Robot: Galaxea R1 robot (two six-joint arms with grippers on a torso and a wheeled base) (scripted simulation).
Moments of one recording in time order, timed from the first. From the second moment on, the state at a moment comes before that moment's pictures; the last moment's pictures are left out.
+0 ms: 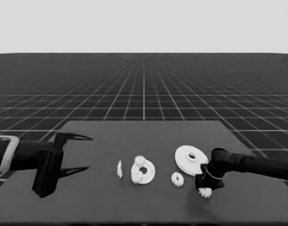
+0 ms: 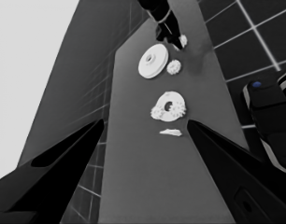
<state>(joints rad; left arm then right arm) -0.34 1.75 -0.42 0.31 0.68 0.35 -0.28 2.21 -1.09 -0.44 -1.37 1.16</state>
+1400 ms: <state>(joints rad) -0.34 1.75 -0.42 0.31 0.68 0.35 0.01 2.92 -1.53 -0.18 -1.54 1.39</state>
